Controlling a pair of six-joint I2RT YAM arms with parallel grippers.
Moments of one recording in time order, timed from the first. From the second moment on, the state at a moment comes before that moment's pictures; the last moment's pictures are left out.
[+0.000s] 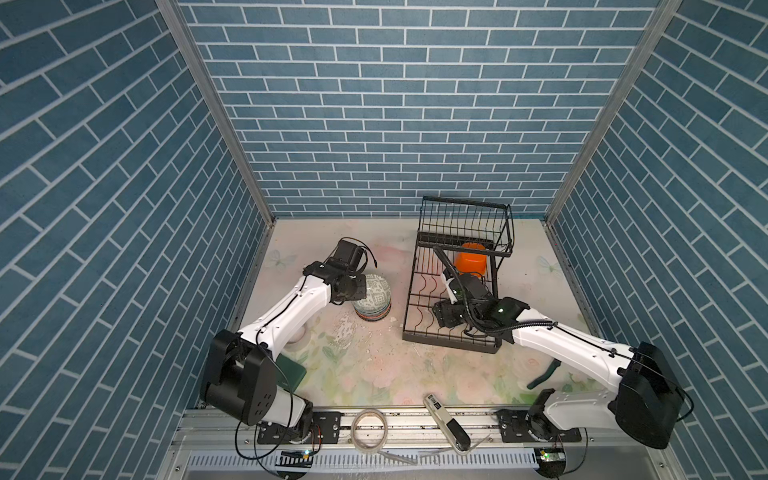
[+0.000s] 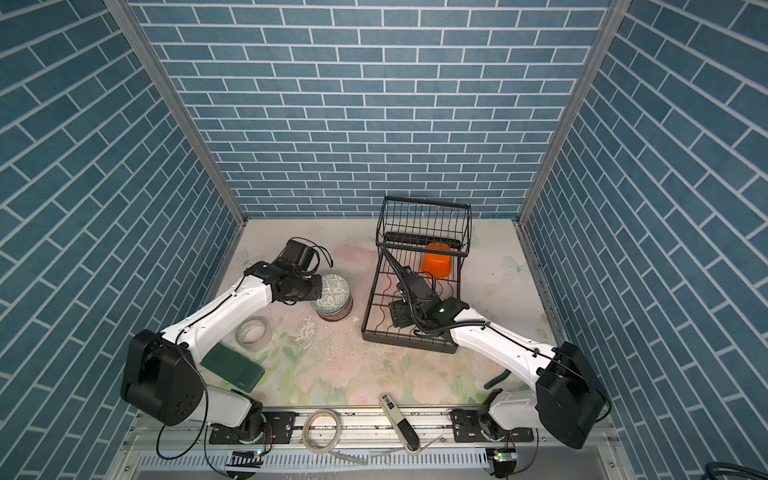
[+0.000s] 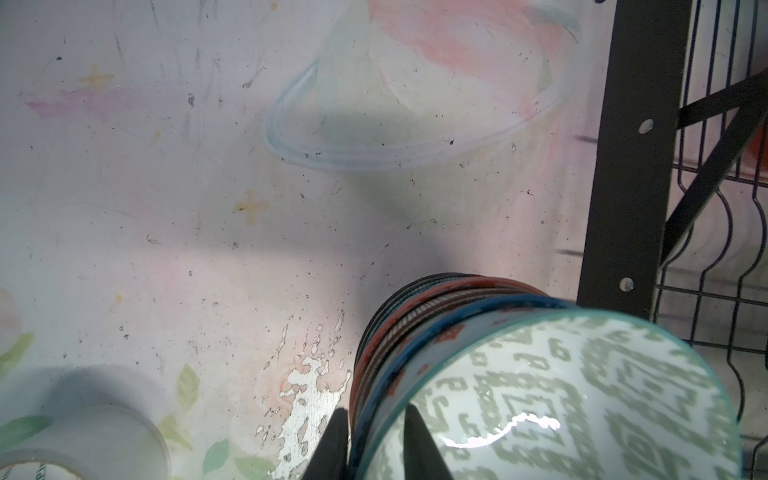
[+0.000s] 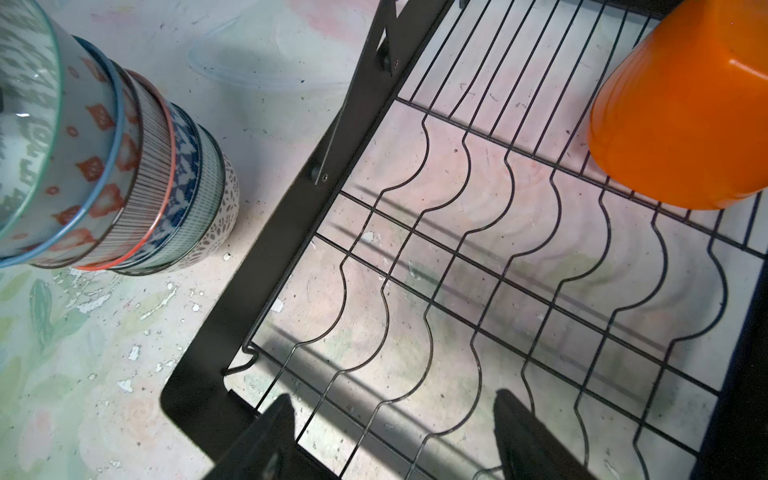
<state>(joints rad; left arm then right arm) -0.40 1.46 1.13 -0.76 -0.07 -0.42 0.84 1.32 0.89 -0.43 0.13 0.37</state>
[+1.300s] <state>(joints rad) -0.40 1.36 1.13 -0.75 -0.02 -0.36 0.85 1.36 0.90 -0.44 0.12 0.36</state>
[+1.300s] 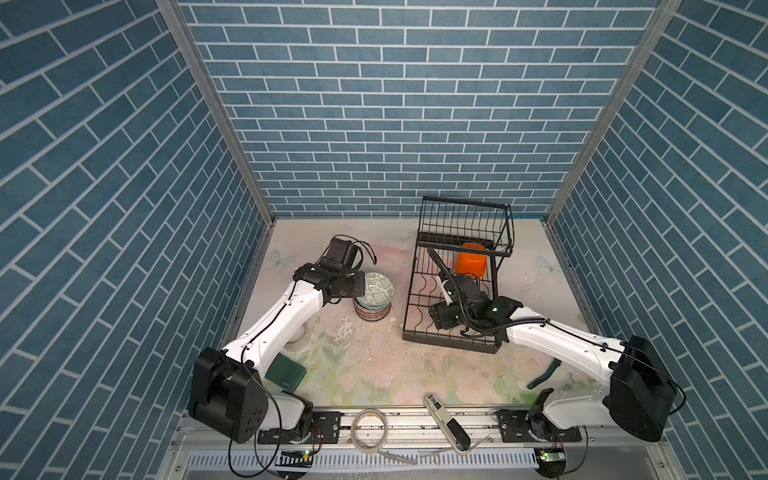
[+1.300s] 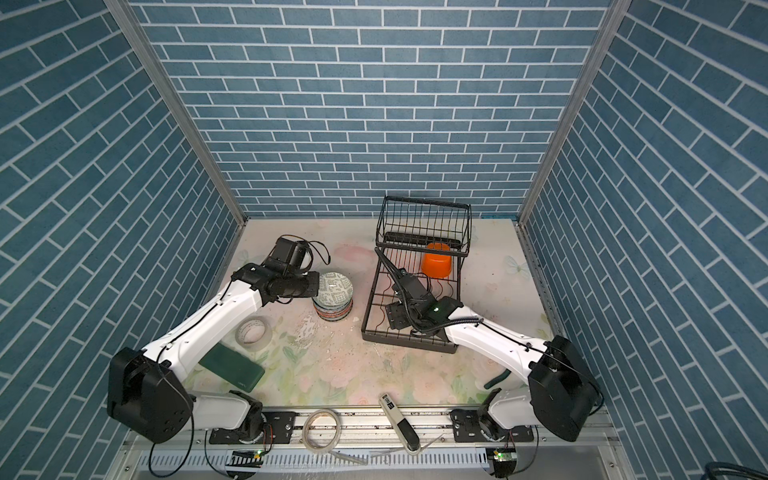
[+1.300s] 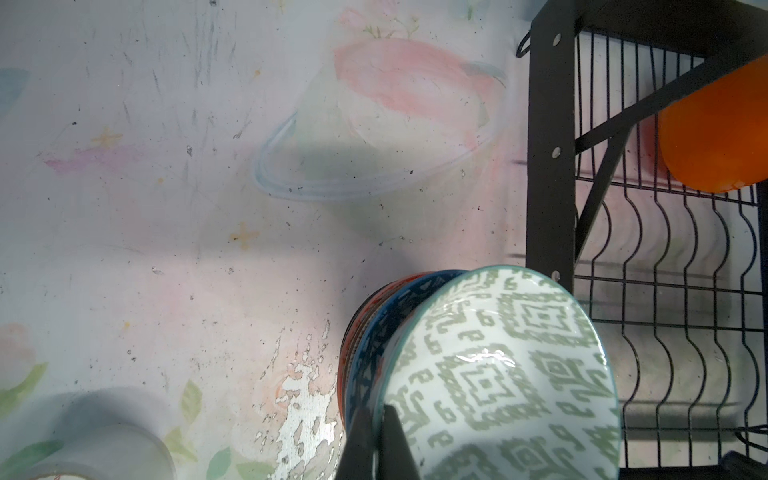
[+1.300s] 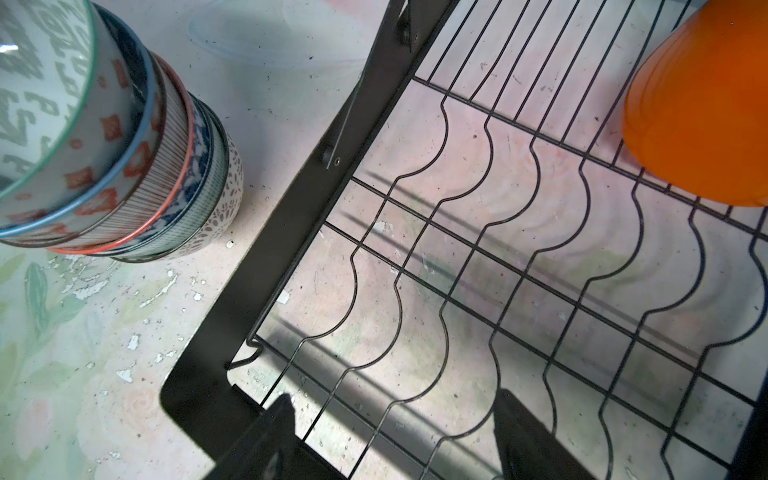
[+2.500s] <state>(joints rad) -0.38 1.18 0.87 -0.33 0.41 -0.64 0.80 1.15 0.87 -0.20 -0.27 0.56</state>
